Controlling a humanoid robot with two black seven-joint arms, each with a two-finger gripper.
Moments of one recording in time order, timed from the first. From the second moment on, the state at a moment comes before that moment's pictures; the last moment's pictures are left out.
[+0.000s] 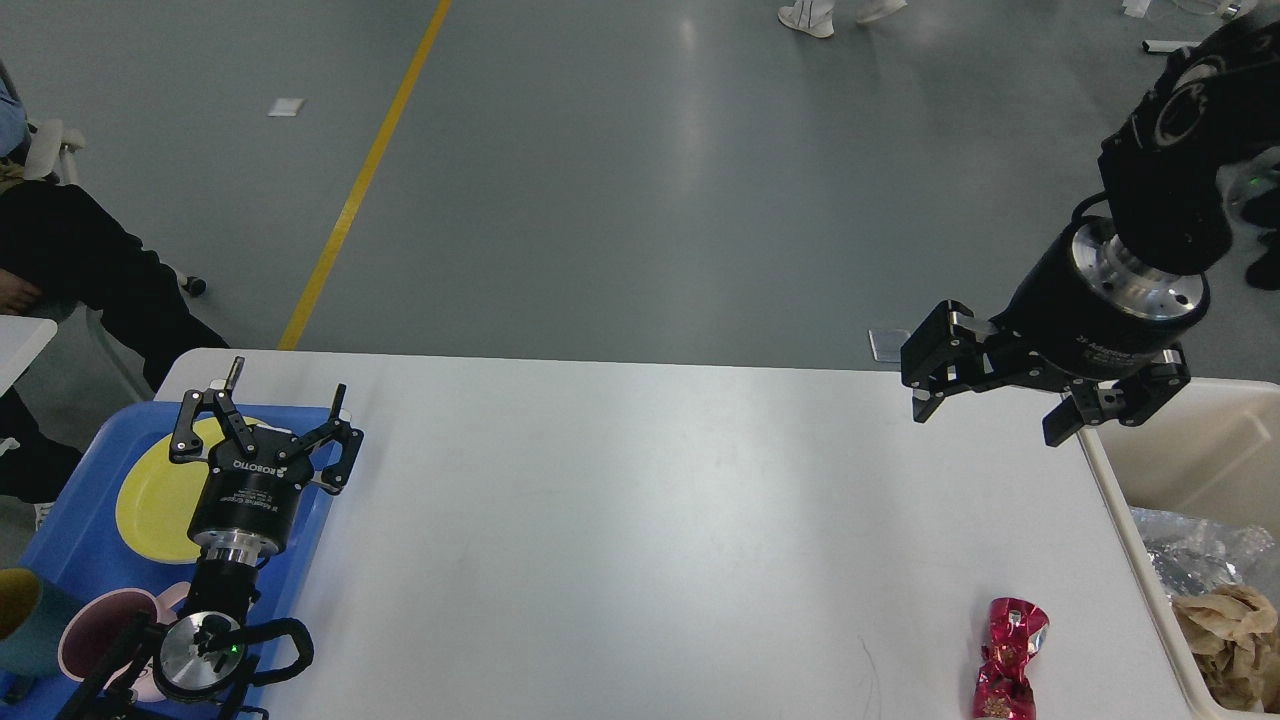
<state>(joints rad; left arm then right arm) -0.16 0.08 -1.48 -0.93 0.17 -0.55 -0.19 2.44 -0.26 -1.40 1.63 0.20 0.72 -0.18</state>
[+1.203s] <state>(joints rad) -0.16 0.08 -1.48 -0.93 0.17 -0.55 -0.19 1.46 -0.29 -1.29 1.37 0.10 0.11 -0.19</state>
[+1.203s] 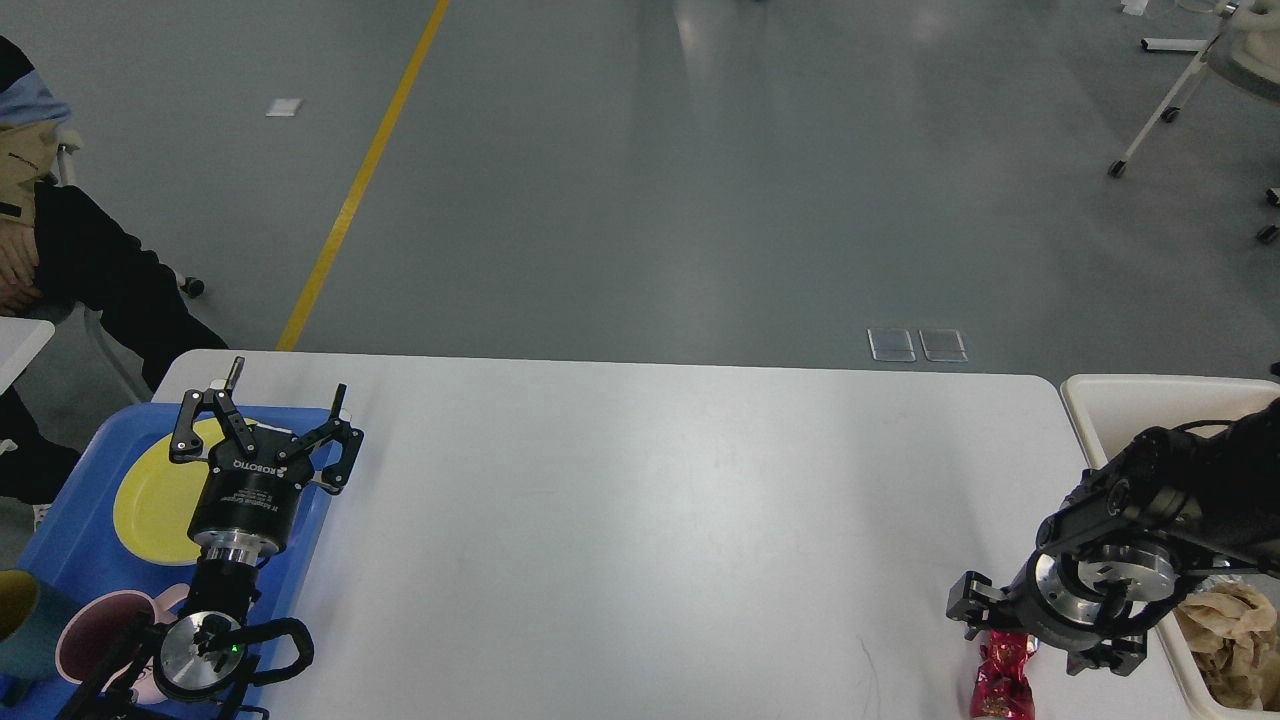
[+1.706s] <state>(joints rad) -0.16 0.08 -1.48 -0.93 0.17 -0.55 -0.19 1.32 -0.25 -1.22 1.27 0.10 0.03 -0.19</state>
